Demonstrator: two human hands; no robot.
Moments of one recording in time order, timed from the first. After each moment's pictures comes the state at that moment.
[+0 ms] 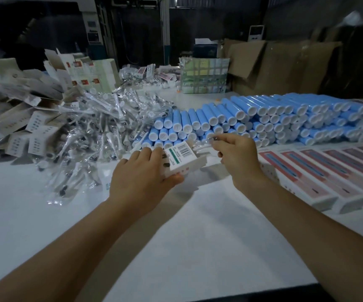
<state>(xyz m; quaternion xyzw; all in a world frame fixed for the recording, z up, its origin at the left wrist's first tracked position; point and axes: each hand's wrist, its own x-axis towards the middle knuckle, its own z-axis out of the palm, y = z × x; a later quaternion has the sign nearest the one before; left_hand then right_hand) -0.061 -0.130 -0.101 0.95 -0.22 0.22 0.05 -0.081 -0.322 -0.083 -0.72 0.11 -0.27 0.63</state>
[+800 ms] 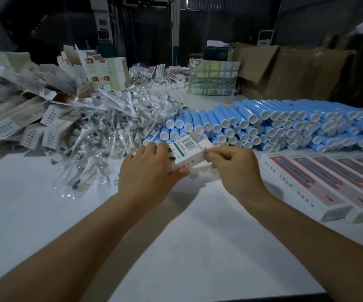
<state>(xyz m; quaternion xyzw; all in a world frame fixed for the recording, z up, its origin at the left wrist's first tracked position) -0.049 -0.124 -0.103 0.95 -0.18 0.24 0.08 -0.095 -0.292 -0.093 -0.81 0.04 -0.29 0.51</state>
